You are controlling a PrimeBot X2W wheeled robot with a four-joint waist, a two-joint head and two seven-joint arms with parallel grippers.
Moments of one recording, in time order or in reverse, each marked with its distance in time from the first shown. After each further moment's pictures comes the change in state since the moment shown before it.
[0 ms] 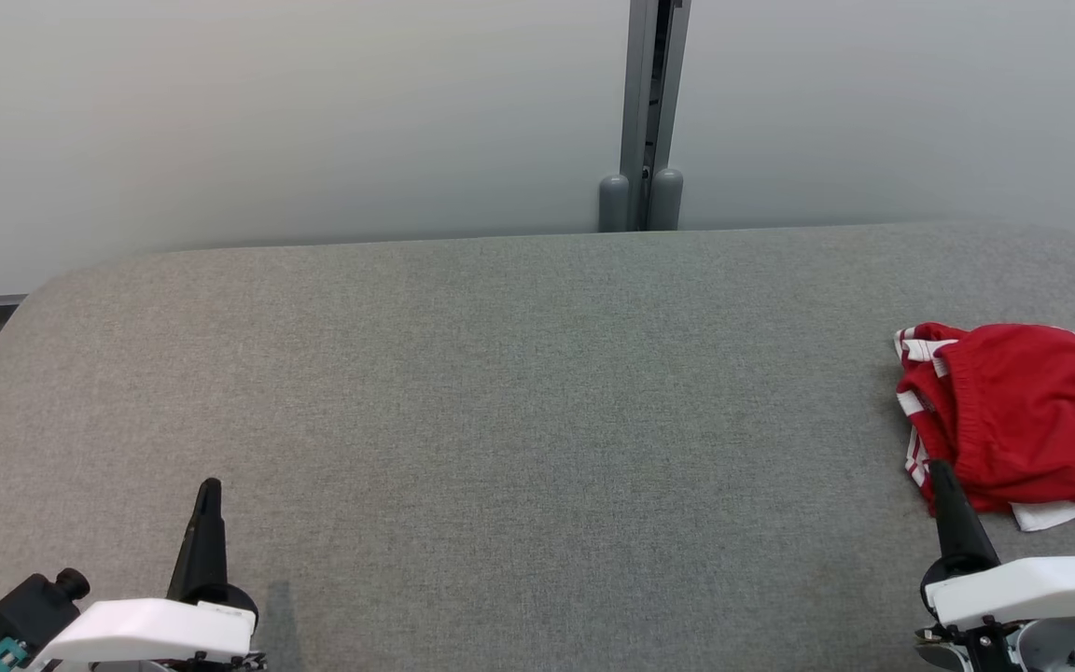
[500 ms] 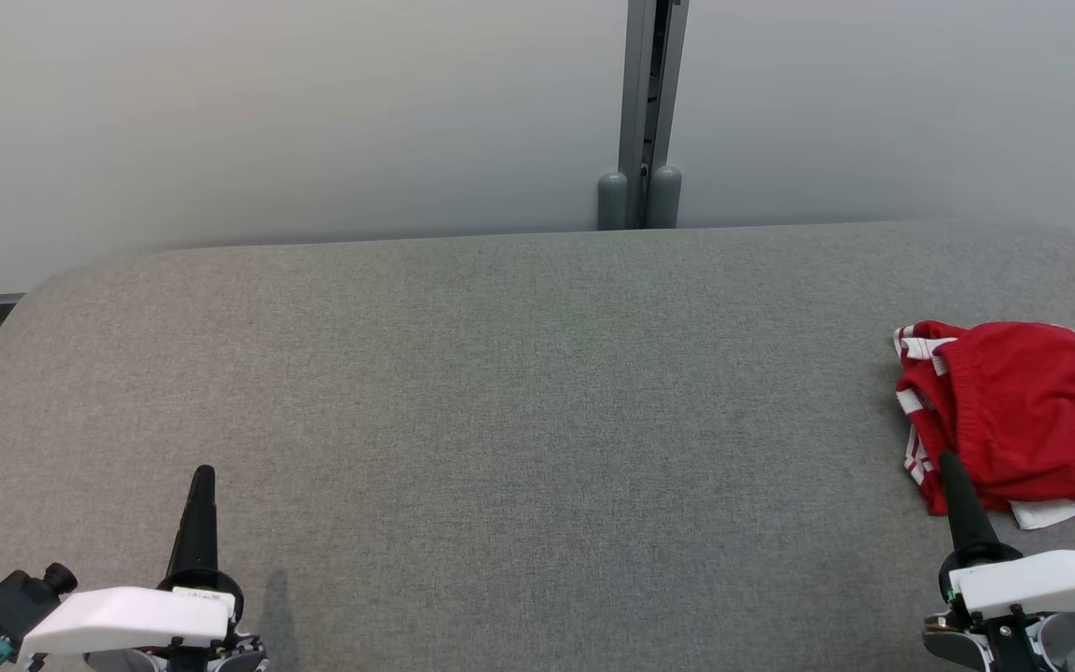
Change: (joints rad) left arm -0.020 0.001 0.012 -0.005 -0.156 -0.007 0.042; right arm -0.005 0.000 -0.022 -0.014 0.156 0.000 0.042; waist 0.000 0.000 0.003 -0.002
